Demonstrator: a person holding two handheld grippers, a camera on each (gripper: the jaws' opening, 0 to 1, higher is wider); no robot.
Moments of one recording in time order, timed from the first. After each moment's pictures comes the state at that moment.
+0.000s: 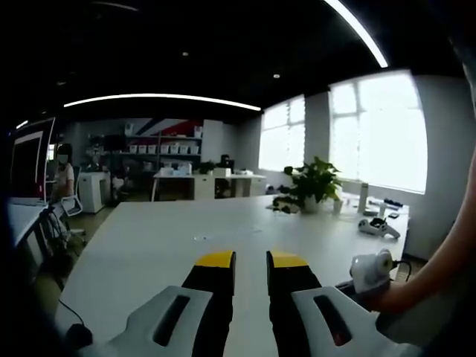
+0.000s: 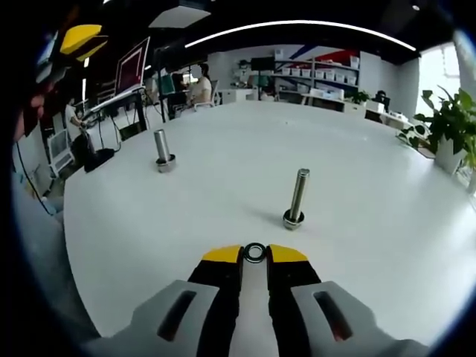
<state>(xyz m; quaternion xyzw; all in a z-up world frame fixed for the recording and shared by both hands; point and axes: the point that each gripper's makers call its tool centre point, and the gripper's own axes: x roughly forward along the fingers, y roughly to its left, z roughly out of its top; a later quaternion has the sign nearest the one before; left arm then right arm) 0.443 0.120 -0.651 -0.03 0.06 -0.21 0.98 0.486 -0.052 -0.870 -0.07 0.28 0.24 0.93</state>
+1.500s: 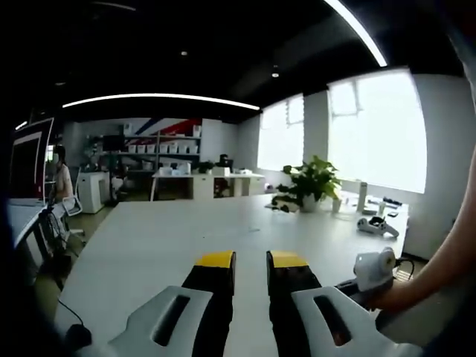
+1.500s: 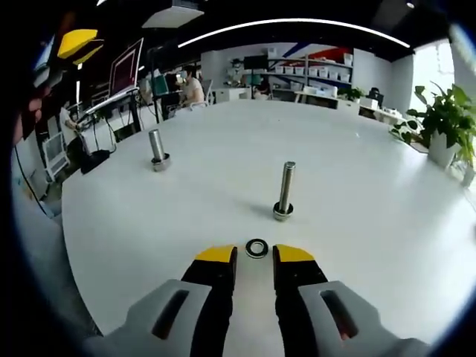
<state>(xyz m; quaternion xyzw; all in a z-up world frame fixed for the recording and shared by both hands) 0.443 0.117 -0.652 -0.02 0.06 -0.21 0.98 0.480 -0.064 -0.871 -0.07 0.28 0.22 0.93</state>
